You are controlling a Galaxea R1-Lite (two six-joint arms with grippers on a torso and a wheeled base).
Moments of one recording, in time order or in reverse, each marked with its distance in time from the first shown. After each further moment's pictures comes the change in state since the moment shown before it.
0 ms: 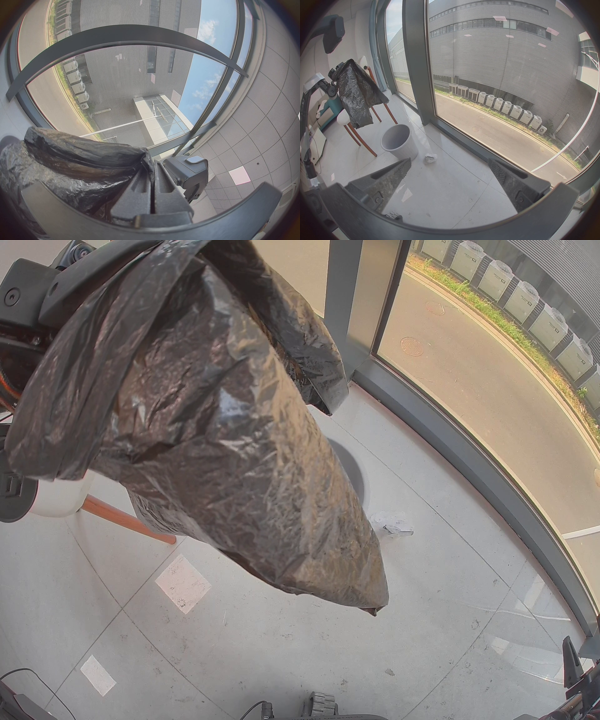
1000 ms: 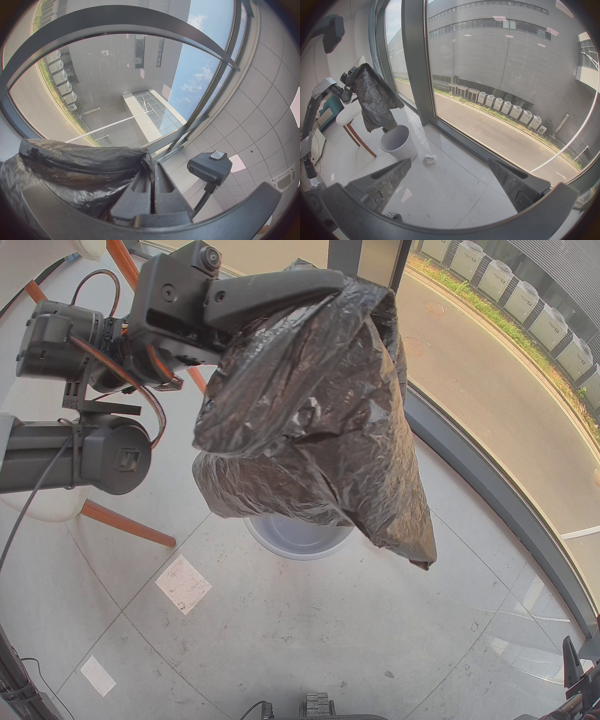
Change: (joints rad) left arm -0.141 0.361 -0.347 0.000 0.000 0.112; right arm 0.000 0.000 0.000 0.000 0.000 0.000
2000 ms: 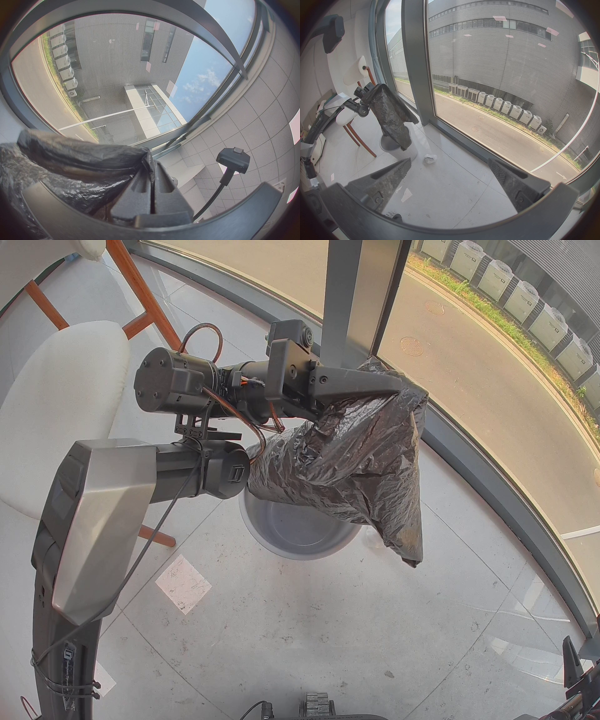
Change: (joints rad) left arm -0.016 0.403 -0.453 0.000 -0.053 -0.178; right arm 0.000 0.000 0.000 0.000 0.000 0.000
